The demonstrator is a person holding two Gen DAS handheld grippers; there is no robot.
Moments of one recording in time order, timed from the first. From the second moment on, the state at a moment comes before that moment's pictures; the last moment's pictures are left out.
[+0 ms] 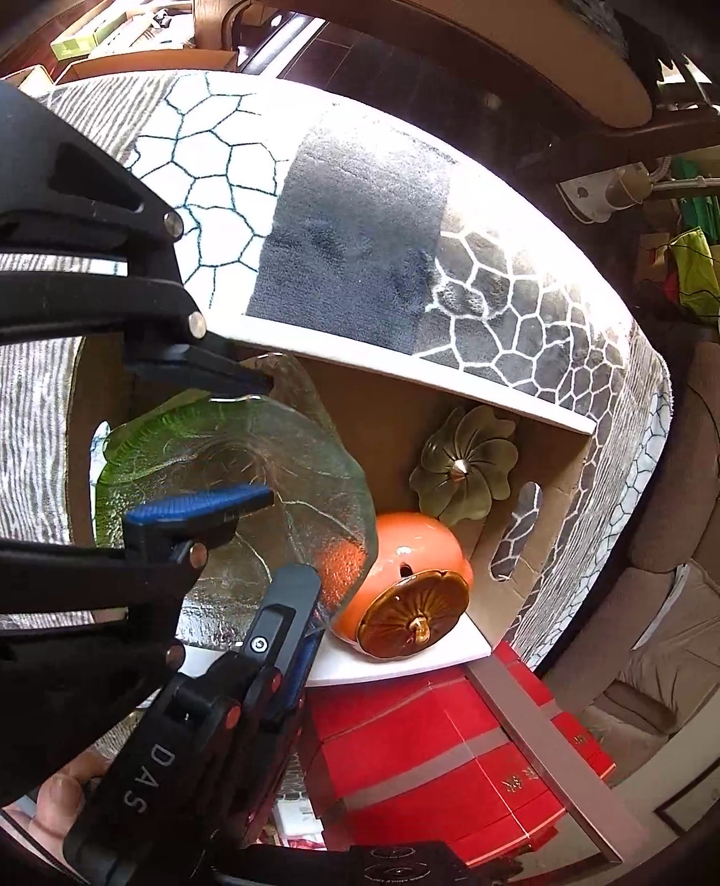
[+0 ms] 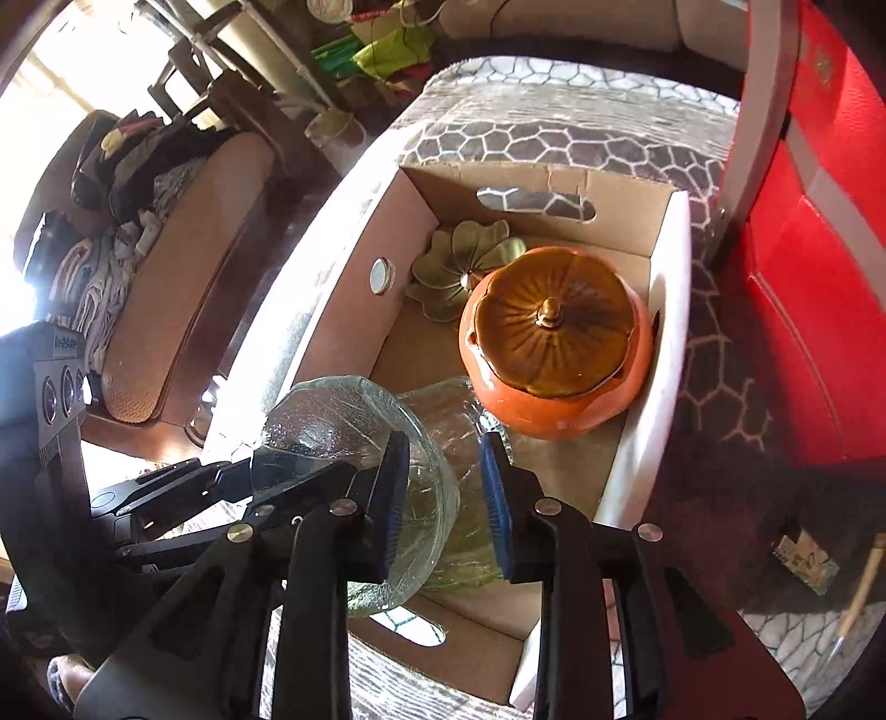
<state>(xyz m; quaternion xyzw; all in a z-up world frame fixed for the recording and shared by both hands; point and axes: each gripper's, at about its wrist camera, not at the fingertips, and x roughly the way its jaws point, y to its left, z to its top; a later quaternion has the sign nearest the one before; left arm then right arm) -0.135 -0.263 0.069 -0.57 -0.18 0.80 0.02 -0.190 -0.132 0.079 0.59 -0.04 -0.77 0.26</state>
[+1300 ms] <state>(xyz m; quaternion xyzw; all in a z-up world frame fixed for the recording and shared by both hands) -0.052 -0.035 0.034 -0.56 -0.20 0.79 0.15 -0.034 0.155 0.027 0.53 -0.11 -0.82 0.17</state>
